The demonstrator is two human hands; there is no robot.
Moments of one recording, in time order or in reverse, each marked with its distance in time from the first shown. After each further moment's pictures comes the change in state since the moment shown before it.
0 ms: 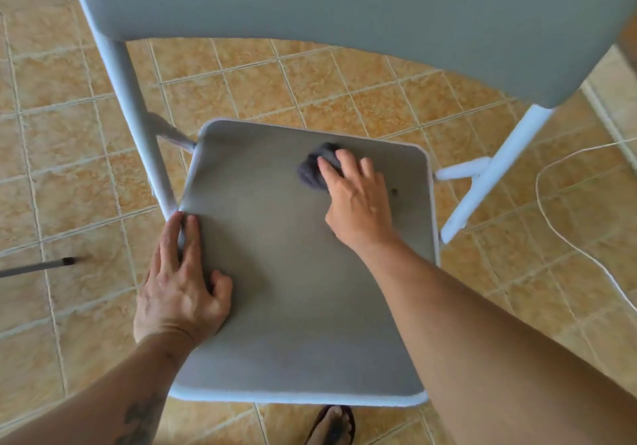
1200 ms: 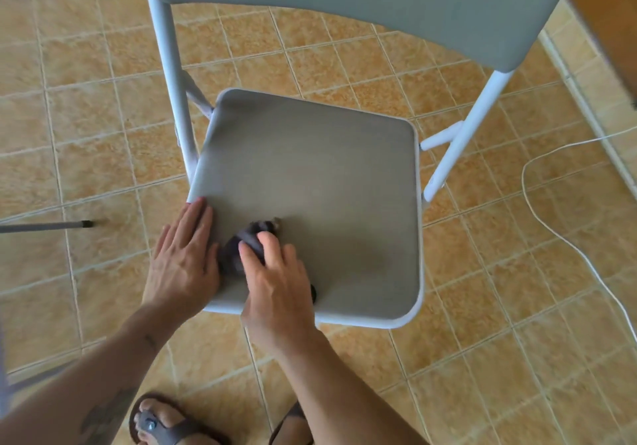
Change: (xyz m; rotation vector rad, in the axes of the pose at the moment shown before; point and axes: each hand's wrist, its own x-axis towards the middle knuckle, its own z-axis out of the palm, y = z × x) left_hand -0.060 -0.039 0.007 -0.065 0.101 0.274; right_hand -0.189 -0.127 -0.031 0.420 -0.146 -0.041
